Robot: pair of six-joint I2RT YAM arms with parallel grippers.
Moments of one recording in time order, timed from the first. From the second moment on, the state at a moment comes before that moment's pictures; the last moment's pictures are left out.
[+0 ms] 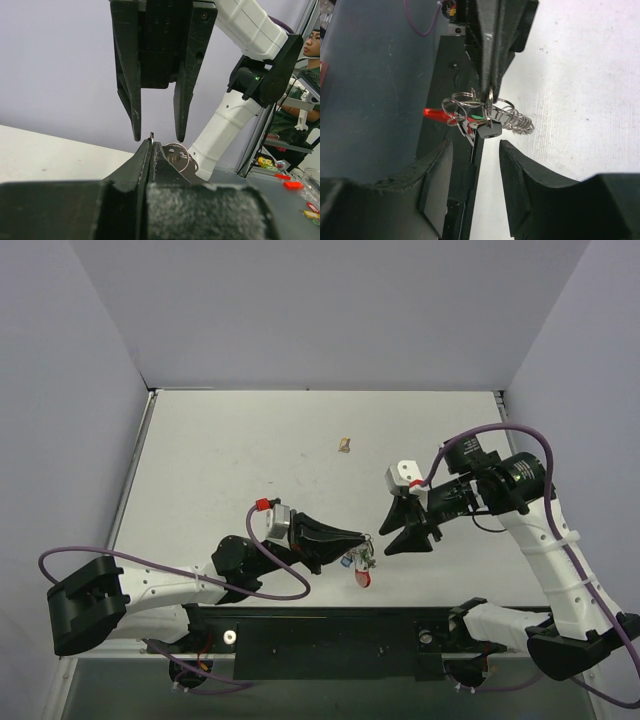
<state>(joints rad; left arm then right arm) -1.14 1.18 0.45 1.28 0.22 -0.41 0.45 1.15 1.46 -1.42 -1.04 -0.93</state>
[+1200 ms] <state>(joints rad) -1.14 1.21 0.45 1.28 0.25 -0.44 0.55 1.25 1.51 -1.43 -1.04 -0.96</state>
